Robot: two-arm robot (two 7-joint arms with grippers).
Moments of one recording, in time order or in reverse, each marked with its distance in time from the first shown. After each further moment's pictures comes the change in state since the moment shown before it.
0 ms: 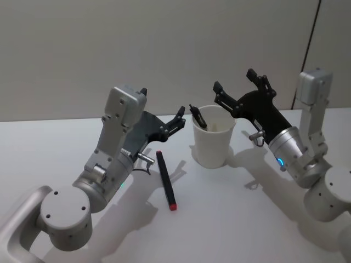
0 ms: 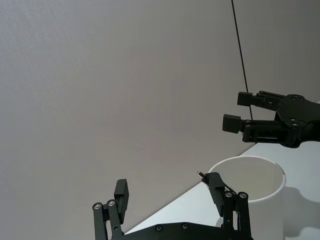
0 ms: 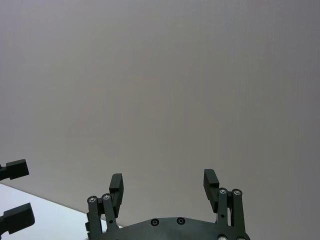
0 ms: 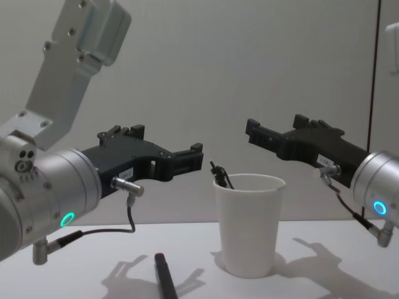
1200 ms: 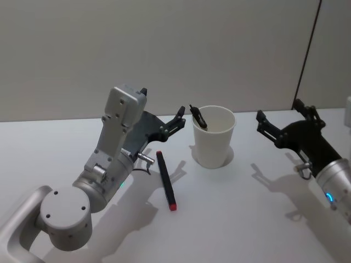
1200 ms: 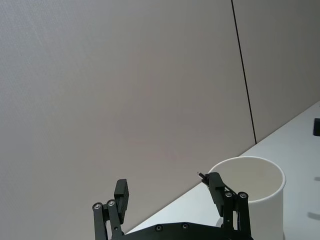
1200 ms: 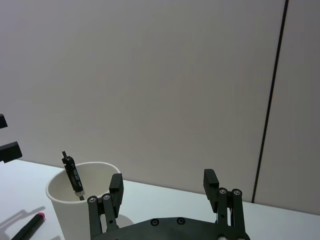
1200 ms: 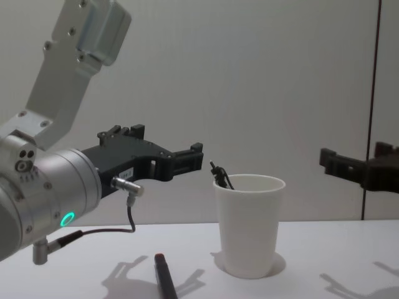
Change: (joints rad) left arm 0.000 0.000 0.000 0.000 0.000 0.000 0.000; right arm -0.292 0.155 0.081 -0.396 0.002 0.234 -0.153
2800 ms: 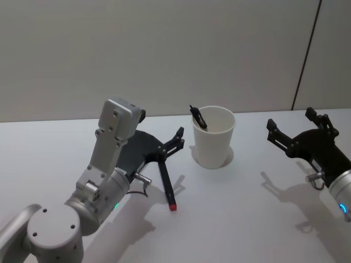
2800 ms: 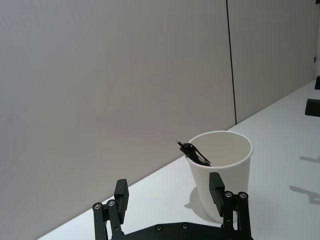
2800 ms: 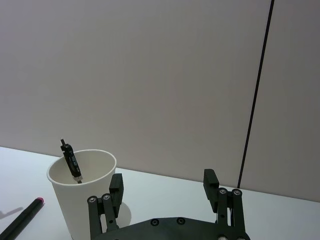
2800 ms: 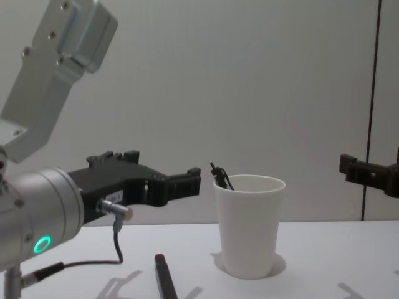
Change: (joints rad) left arm 0.099 0.058 -0.005 -0.136 -0.086 0.115 0.021; right arm -0.089 0.048 0.024 -0.121 0.000 0.071 -0.047
